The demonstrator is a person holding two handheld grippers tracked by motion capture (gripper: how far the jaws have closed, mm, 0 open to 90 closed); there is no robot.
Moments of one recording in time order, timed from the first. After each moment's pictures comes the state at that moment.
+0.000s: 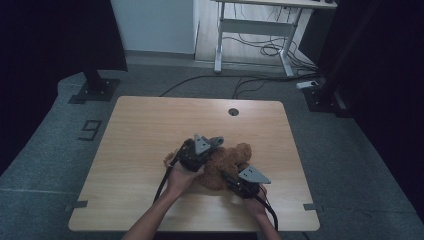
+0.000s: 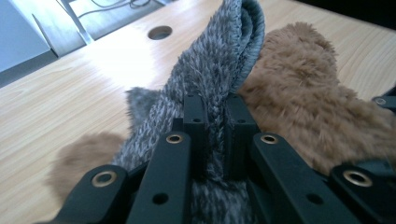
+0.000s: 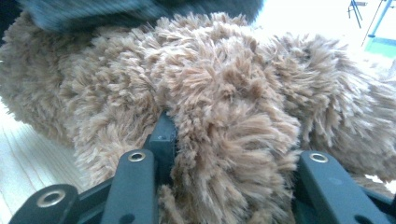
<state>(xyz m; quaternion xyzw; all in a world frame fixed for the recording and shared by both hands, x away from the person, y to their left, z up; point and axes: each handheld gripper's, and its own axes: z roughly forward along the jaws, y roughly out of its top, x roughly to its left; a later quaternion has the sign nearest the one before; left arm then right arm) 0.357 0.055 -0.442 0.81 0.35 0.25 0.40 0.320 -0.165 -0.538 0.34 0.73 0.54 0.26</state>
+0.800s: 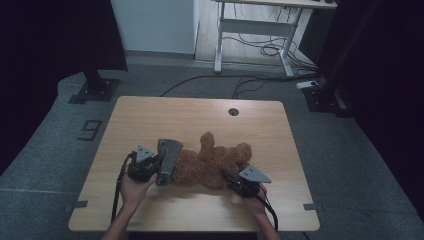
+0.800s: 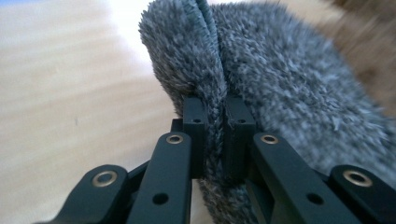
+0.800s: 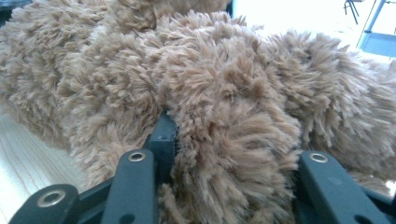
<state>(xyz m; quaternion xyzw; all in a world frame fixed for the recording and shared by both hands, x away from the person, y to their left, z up) 0.335 0.191 -0.483 0.76 0.48 0.22 0.39 0.322 -0.166 -0.539 0.35 0.72 0.54 0.26</state>
